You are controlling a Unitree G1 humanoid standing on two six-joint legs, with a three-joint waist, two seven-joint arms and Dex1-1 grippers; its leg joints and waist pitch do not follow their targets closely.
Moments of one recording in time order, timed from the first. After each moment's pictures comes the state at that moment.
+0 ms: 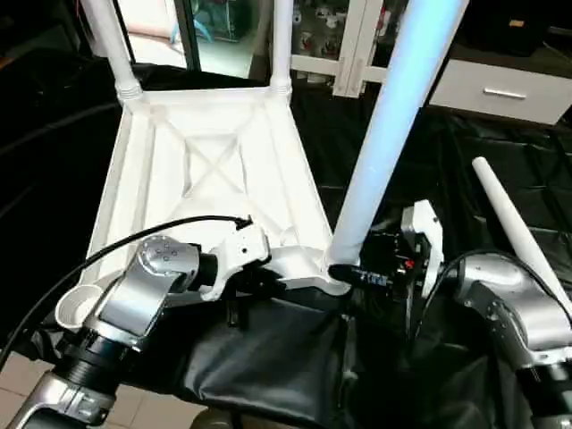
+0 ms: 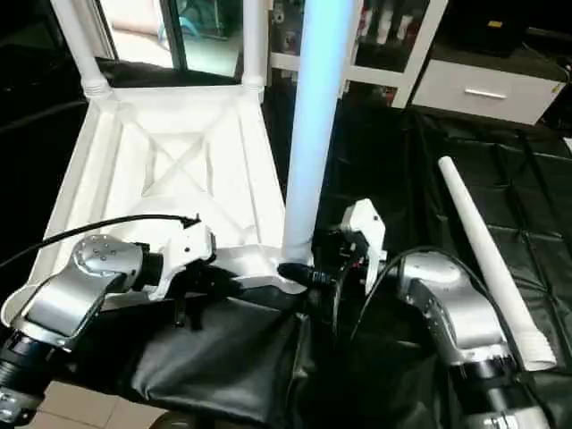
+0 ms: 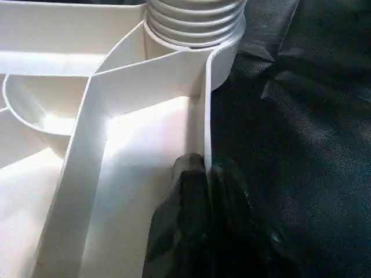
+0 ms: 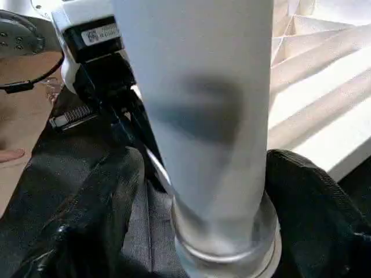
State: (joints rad) left arm -0.42 0.44 -0.30 0.10 0.01 0.37 -1.17; right arm -0.31 -0.47 0.10 0.09 0.40 0.34 1.10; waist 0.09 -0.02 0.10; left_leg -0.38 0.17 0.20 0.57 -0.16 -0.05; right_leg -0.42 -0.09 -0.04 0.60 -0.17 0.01
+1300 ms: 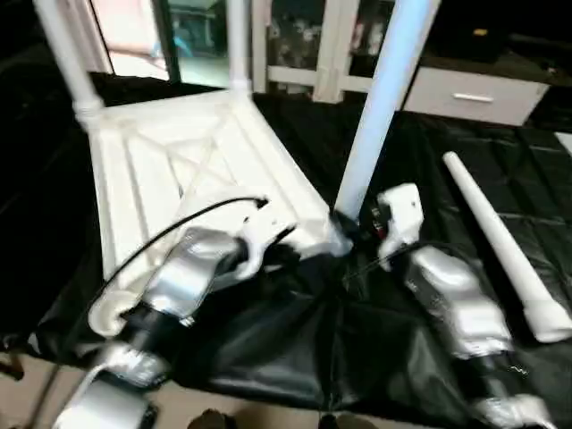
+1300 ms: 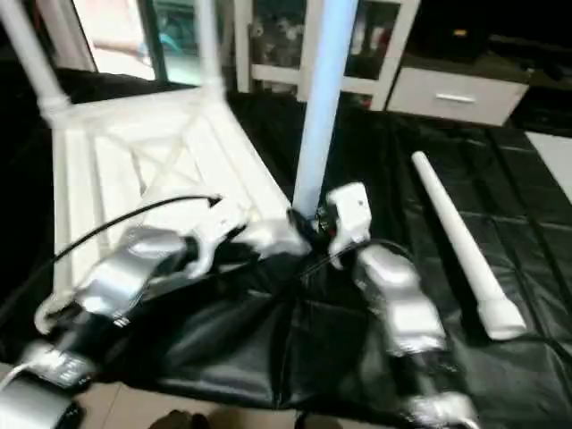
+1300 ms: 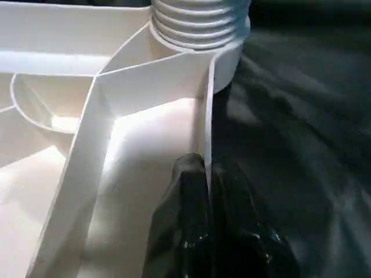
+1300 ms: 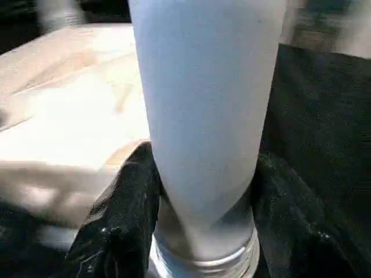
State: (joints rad) left arm -0.61 0.17 -0.27 0.38 0.08 0.54 -0.78; right arm -0.42 -0.09 0.01 0.34 0.18 0.21 0.33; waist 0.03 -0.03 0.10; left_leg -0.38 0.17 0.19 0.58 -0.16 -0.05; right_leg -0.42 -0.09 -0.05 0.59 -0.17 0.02
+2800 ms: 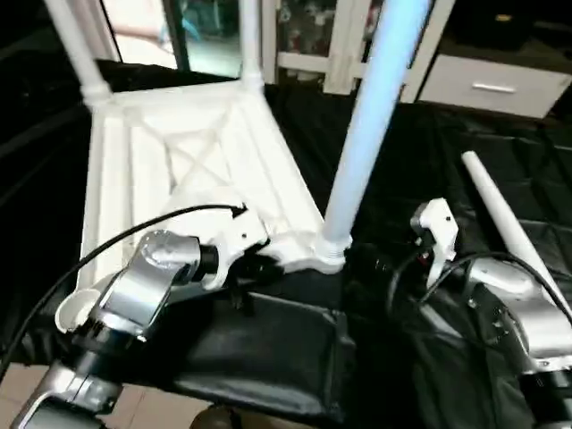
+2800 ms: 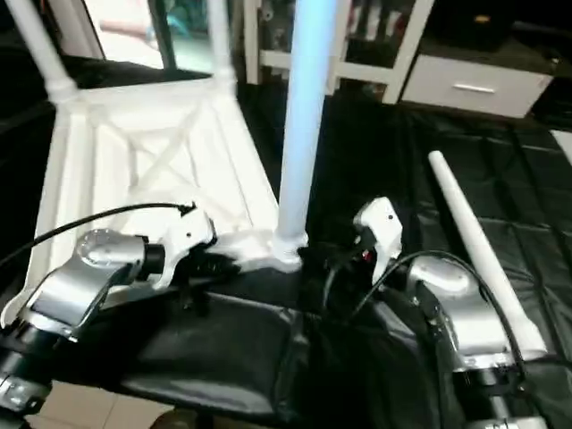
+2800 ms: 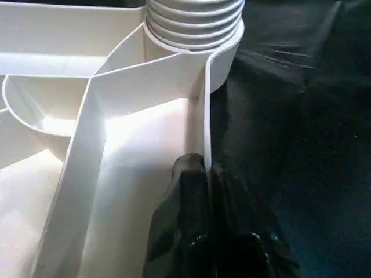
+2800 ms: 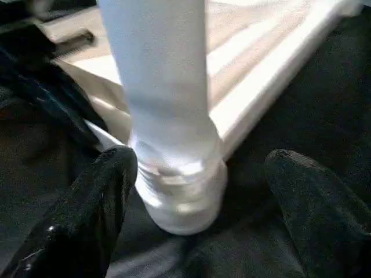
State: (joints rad) left arm -0.46 0.42 -0.28 0.16 0.00 0.41 -1.09; right arm -0.27 -0.46 0.05 0.09 0.34 0.30 0.94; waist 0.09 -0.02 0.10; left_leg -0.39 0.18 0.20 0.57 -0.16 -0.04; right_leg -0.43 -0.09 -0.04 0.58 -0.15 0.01
